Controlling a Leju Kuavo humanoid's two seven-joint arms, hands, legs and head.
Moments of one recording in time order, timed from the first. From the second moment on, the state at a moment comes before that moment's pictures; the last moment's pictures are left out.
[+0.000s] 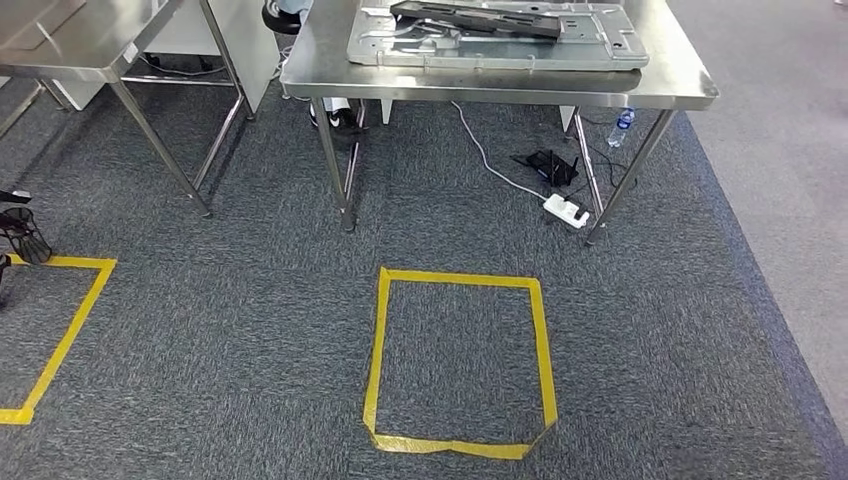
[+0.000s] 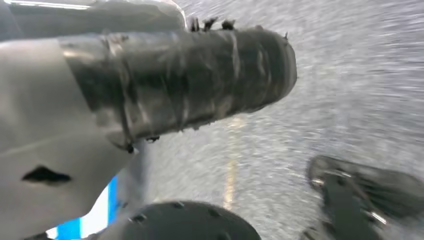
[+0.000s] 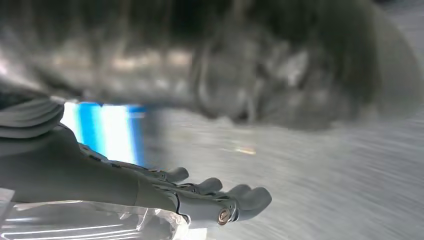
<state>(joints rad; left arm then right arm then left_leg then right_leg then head) -0.11 -0.02 -0.99 -0.20 1.01 0.55 0.20 -0.07 0.00 0.21 -0.23 -0.03 -0.53 0.29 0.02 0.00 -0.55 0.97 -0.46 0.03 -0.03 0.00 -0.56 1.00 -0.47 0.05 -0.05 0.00</state>
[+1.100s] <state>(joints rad) -0.12 -0.02 -1.02 -0.20 1.05 0.52 0.22 -0.07 -0.01 0.17 -0.19 0.01 -0.63 0.13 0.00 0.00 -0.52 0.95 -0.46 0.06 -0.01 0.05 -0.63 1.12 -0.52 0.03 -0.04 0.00</state>
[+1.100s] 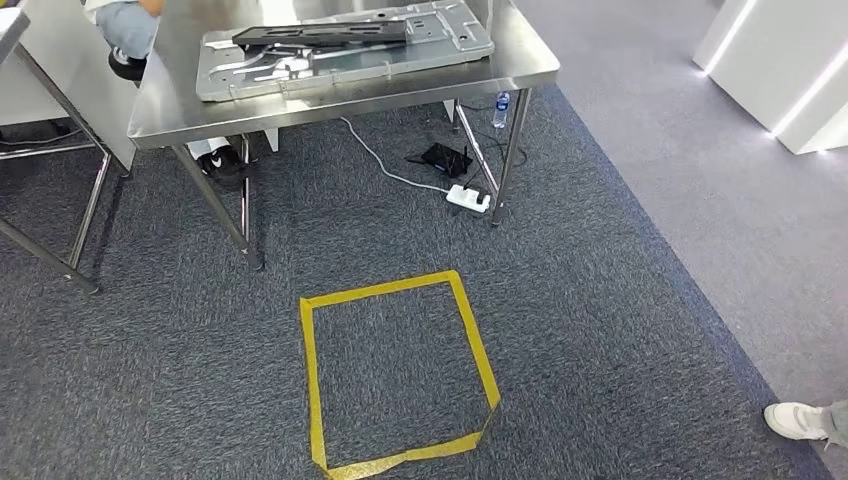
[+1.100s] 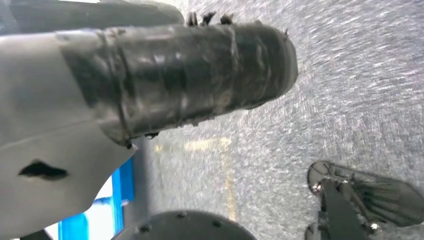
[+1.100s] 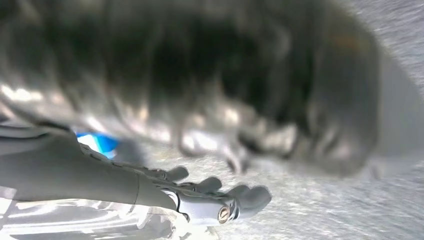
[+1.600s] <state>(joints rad) -0.12 -0.03 -1.01 -0.20 1.05 0.50 0.22 -0.08 -0.01 0.18 -0.18 0.09 -0.61 0.15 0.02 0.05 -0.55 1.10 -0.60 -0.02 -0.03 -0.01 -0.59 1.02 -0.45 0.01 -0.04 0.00</state>
